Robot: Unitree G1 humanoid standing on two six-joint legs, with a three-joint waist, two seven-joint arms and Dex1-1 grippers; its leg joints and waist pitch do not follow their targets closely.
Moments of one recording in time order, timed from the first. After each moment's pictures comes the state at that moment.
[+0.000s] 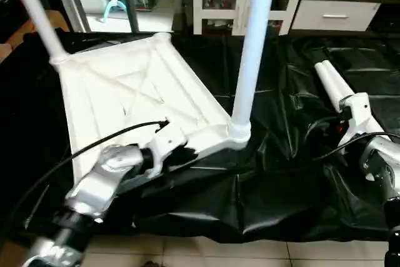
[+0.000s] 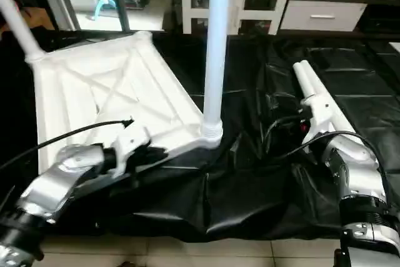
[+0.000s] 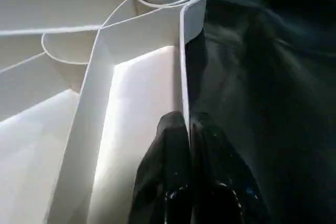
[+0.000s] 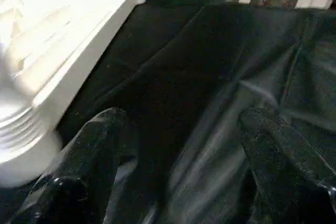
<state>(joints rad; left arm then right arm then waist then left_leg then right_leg) -0.35 0.45 -0.29 0.19 -0.09 0.22 -0.95 -0.47 -0.52 -0.20 0.64 0.28 0.09 0.84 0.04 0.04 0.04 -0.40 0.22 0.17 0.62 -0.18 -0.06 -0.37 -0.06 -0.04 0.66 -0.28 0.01</state>
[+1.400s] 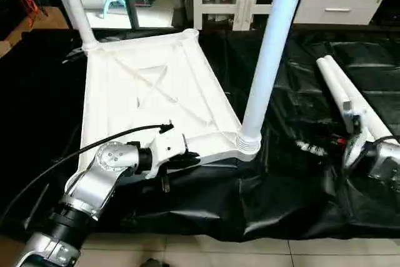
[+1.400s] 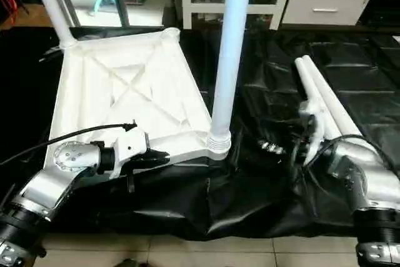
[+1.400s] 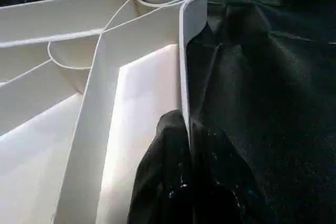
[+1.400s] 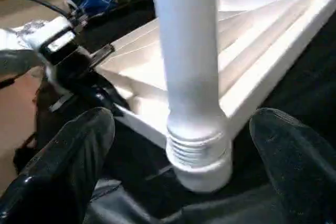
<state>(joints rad) -0.40 0.44 -0.32 0.26 -0.02 0.06 -0.97 -0.37 -0.57 -0.09 0.35 0.47 0.34 1.25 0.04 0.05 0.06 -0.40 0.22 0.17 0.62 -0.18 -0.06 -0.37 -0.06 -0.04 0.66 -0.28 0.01</state>
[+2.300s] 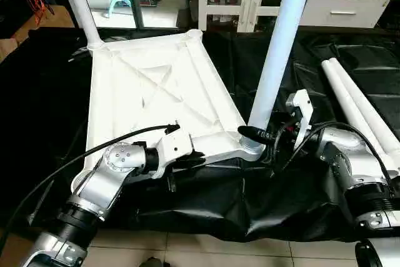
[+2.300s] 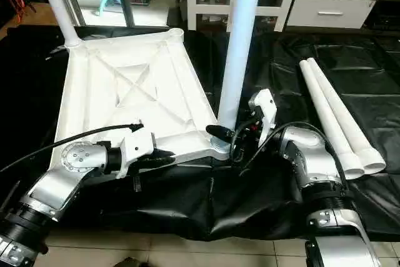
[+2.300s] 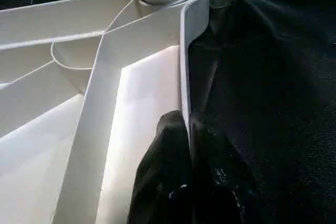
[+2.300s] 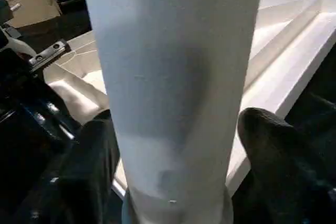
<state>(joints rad) -0.40 0.41 -0.33 0.26 0.01 0.06 -0.96 -0.57 -0.40 0.00 0.64 0.31 0.14 1.13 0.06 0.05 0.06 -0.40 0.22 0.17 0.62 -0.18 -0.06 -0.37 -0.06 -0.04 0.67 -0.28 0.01</state>
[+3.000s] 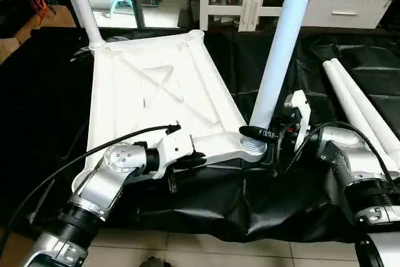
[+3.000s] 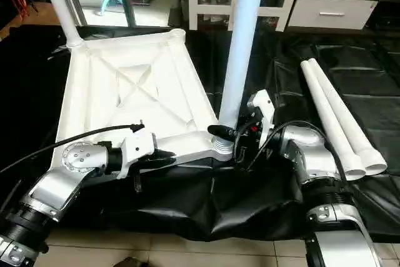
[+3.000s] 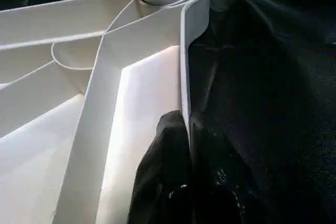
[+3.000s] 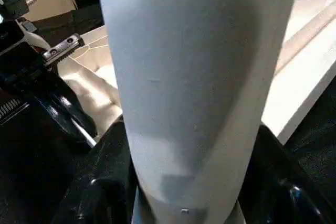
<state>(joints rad) -0.40 0.41 -0.33 0.25 0.01 0.06 -0.97 -0.59 -0.40 0.01 0.67 0.30 0.14 1.19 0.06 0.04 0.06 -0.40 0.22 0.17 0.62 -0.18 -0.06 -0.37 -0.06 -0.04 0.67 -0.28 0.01</state>
